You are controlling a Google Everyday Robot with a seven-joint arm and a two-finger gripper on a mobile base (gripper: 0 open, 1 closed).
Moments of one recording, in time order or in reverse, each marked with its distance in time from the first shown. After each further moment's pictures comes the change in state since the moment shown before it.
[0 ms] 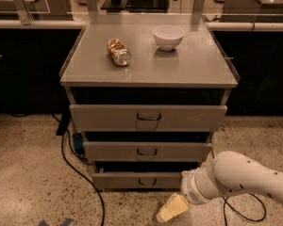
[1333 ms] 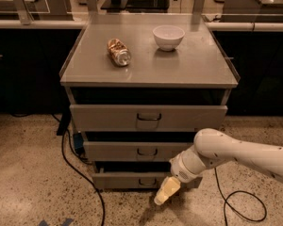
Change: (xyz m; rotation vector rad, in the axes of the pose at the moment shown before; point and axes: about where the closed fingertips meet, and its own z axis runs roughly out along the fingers) arm -0.026 -0.052 0.055 -0.127 0.073 -0.140
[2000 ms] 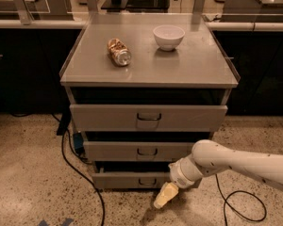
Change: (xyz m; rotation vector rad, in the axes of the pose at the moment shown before) arm 0.022 -0.024 0.047 0.028 -0.026 -0.015
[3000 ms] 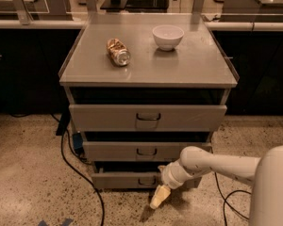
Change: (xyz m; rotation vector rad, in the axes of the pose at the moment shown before) arm 0.017 -0.042 0.091 -0.037 -0.016 -0.158
